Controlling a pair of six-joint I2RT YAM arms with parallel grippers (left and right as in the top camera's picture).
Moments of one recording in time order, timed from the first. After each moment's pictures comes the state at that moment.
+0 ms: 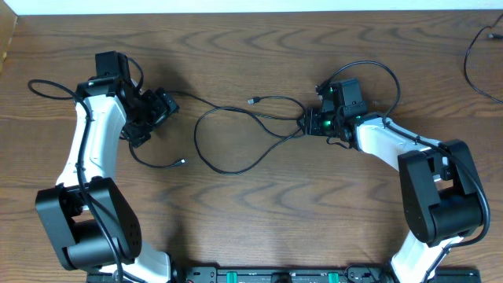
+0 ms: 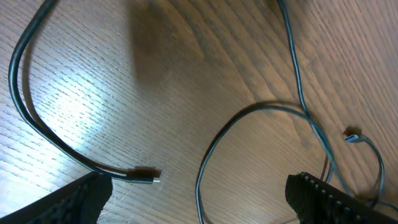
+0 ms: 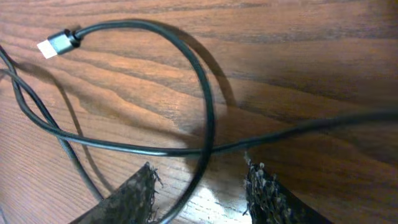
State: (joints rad) left arm 0.18 1.74 1.34 -0.95 0.23 -0.54; right arm 0.29 1.91 1.01 -0.10 -0.34 0.39
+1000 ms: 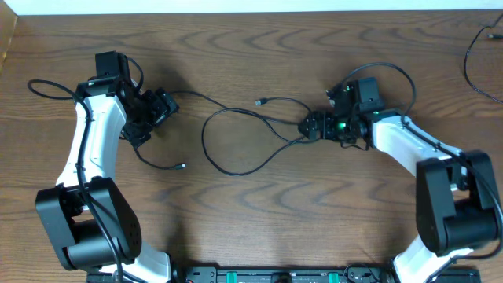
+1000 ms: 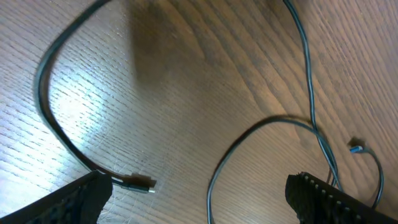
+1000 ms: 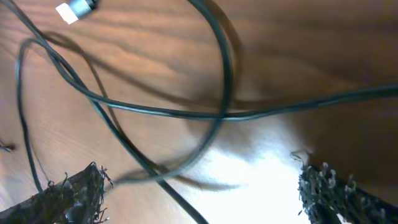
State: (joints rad) left arm 0.18 1.74 1.34 -0.95 0.23 -0.54; right arm 0.20 1.82 1.01 -0.33 -0.46 0.33
